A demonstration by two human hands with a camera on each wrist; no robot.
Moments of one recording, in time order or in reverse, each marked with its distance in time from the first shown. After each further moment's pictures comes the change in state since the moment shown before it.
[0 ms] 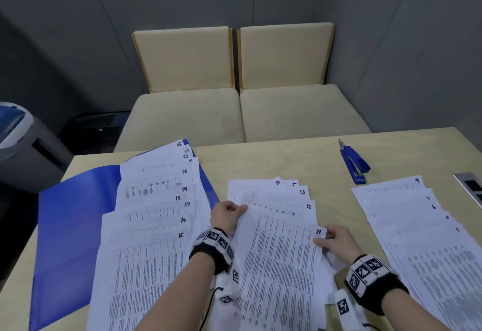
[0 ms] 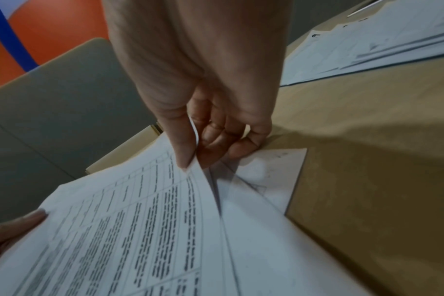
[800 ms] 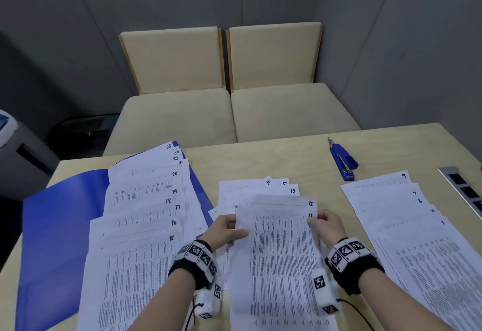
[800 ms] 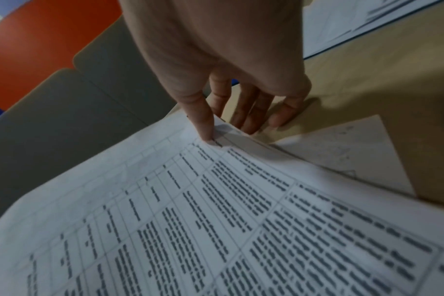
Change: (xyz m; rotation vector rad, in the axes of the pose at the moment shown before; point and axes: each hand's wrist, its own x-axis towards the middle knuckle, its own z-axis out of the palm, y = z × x) left_hand -0.025 -0.010 -0.010 -0.135 -0.619 0.054; right_hand 0.013 -0.022 0.005 0.236 0.268 0.082
